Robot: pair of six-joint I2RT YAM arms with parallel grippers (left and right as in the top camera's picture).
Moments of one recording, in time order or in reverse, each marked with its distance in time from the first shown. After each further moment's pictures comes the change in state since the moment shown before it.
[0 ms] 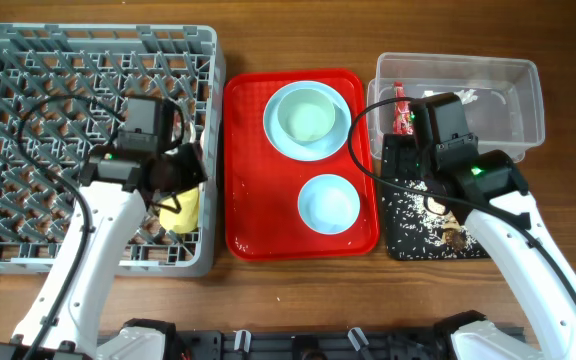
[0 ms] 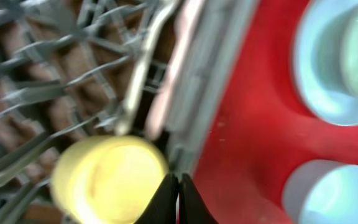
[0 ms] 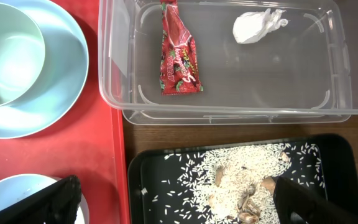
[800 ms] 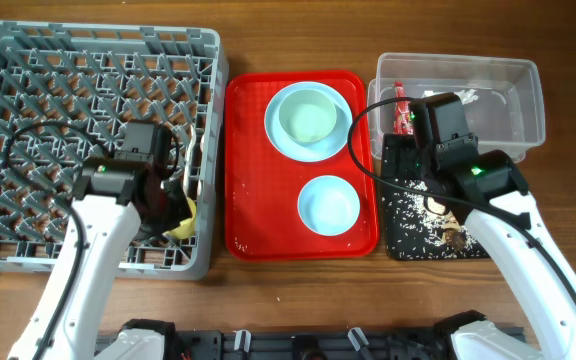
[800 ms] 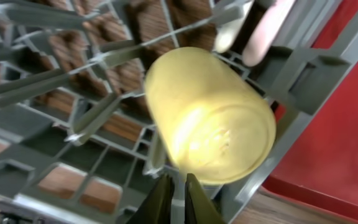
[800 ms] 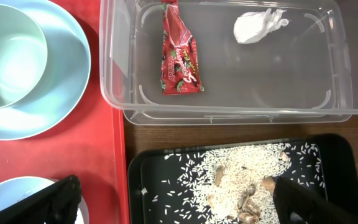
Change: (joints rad) left arm 0.016 -0.069 -0.033 -0.296 -0.135 -0.004; right arm 0.000 0.000 0.000 0.000 0.000 0.000
